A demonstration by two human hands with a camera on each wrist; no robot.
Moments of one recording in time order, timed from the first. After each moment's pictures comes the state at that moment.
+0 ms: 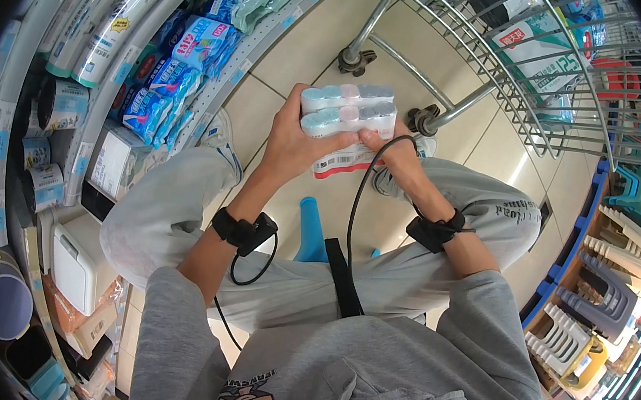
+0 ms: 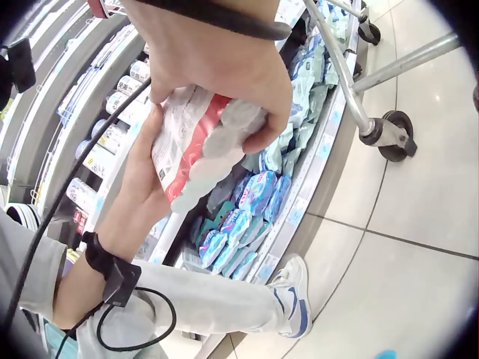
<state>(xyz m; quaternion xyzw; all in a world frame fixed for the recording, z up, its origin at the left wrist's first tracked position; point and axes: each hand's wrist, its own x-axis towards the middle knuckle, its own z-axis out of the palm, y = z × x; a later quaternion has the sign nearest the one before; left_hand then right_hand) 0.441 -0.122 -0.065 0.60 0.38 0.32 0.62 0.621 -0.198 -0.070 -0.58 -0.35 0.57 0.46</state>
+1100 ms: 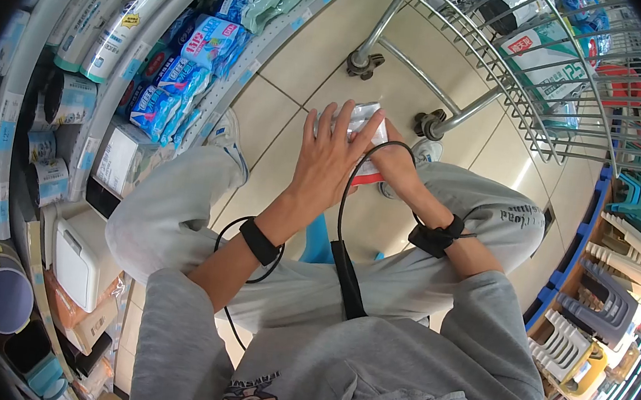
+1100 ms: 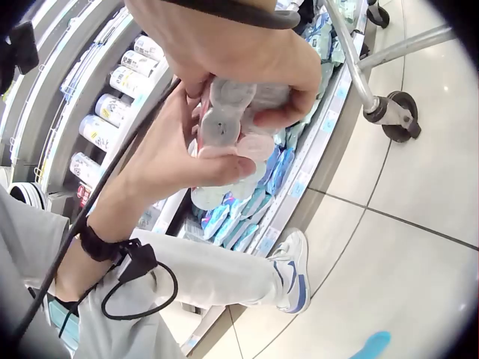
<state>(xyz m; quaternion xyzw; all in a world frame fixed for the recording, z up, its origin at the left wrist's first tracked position) 0.449 -0.161 -0.058 0.92 0.33 0.14 0.17 0.610 -0.200 -0.100 -0.70 -0.39 0.47 0.36</state>
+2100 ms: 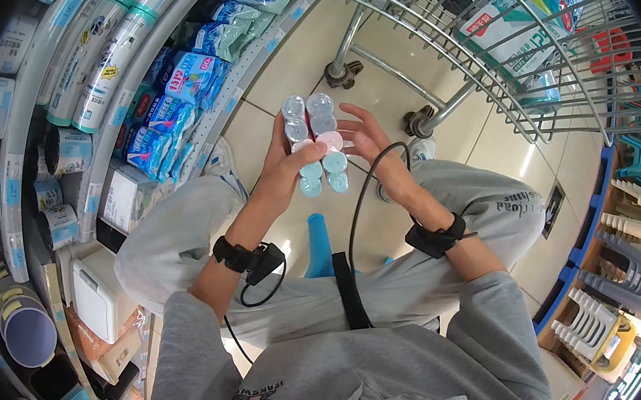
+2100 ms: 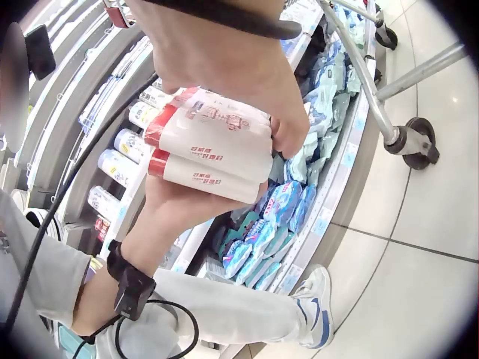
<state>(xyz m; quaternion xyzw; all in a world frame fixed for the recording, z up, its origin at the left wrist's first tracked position) 0.441 -0.130 -0.067 0.35 0.34 0.29 0.82 0.625 -0.197 -0.071 -0.47 -0.39 0.61 0.50</state>
